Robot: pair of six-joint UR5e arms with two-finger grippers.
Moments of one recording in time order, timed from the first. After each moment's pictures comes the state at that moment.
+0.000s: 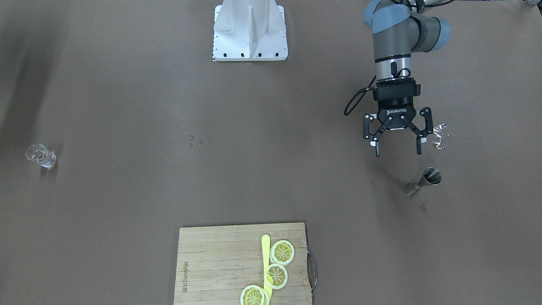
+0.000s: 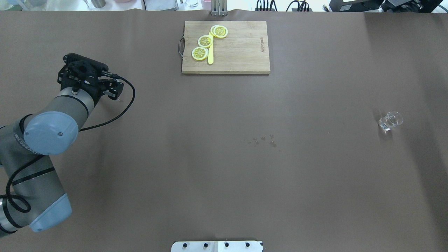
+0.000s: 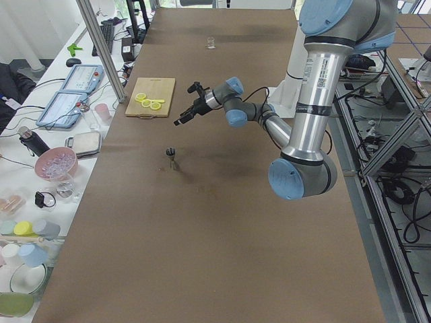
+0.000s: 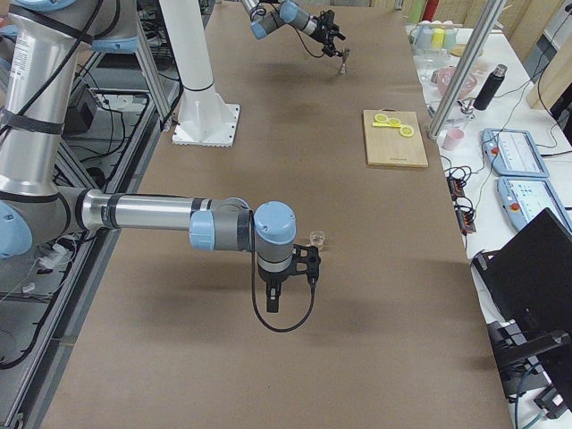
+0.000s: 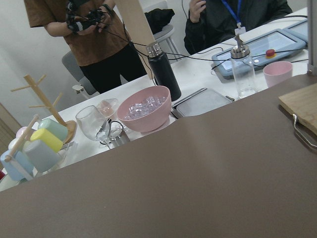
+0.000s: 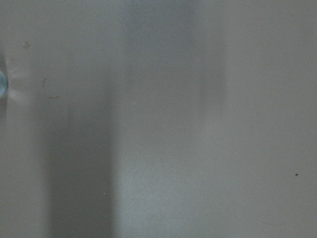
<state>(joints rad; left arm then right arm) -0.57 -1.79 -1.90 -2.04 -1.05 -0.71 1.53 -1.86 1.86 -1.55 2.30 0.00</state>
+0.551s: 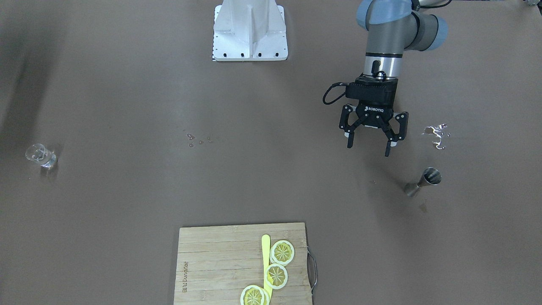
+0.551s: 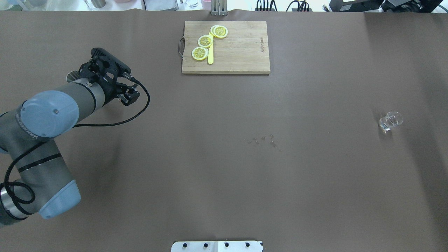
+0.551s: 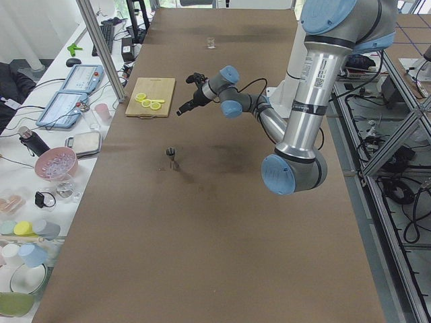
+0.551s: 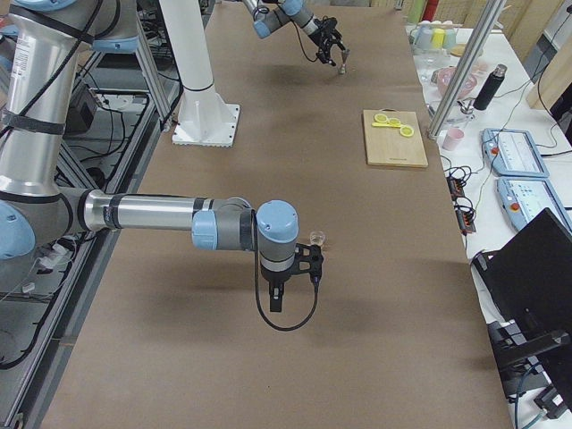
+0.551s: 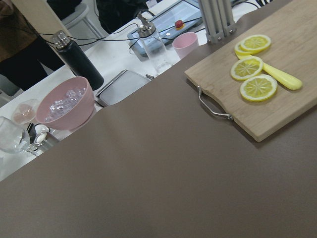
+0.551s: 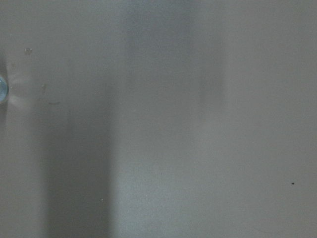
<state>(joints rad) -0.63 -1.87 -1.90 -2.02 -1.35 -0.42 1.53 -1.85 1.85 -1.55 2.28 -0.01</state>
